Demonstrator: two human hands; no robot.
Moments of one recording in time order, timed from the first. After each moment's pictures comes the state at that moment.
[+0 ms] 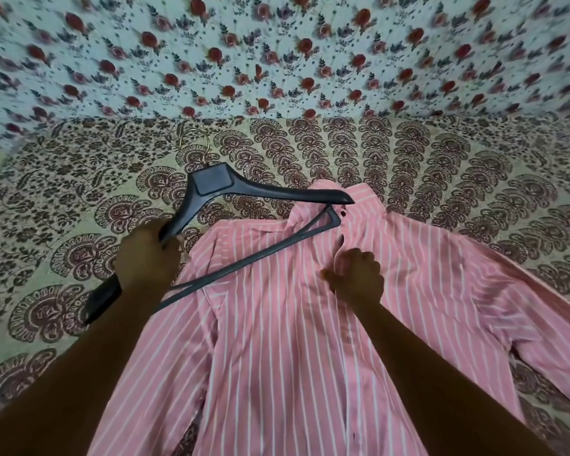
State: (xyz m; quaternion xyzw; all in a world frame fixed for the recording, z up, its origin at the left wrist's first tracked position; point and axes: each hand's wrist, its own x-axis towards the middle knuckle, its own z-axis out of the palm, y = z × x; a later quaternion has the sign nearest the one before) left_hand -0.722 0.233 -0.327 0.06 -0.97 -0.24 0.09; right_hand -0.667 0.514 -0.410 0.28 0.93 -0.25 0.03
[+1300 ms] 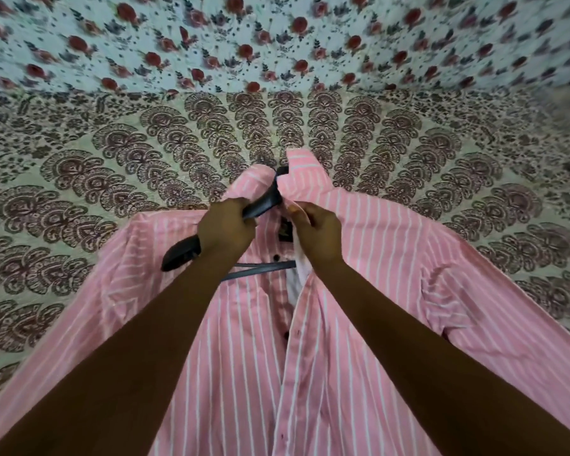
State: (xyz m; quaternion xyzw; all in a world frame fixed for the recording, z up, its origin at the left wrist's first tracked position) left_hand -0.750 0.441 -0.370 -0.08 -0.96 -0.25 -0.05; right_hand -0.704 0.580 -0.397 0.16 0.81 -0.54 -0.14
